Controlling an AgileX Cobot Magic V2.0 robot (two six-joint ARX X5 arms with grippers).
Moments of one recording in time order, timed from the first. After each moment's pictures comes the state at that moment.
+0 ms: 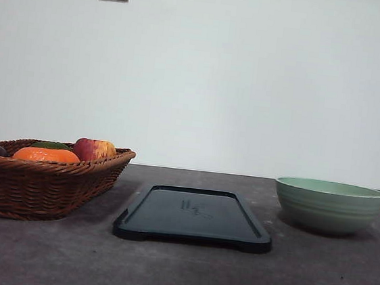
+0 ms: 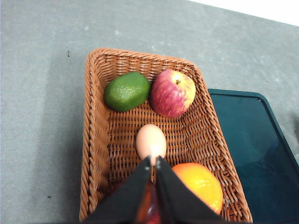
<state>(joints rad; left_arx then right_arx) 0.01 0.87 0.76 -0.43 0.27 -0.15 0.06 0.88 0.61 -0.25 -0.26 0.15</state>
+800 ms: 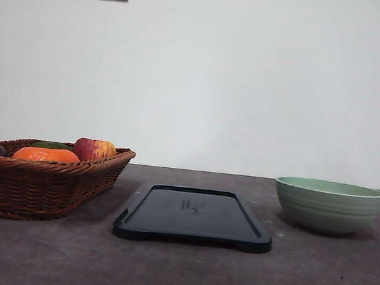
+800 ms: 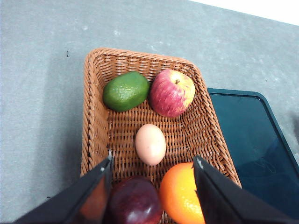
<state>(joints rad) 0.01 0.87 0.76 -0.43 0.28 -0.15 0.02 1.22 1.09 -0.81 -0.26 0.11</state>
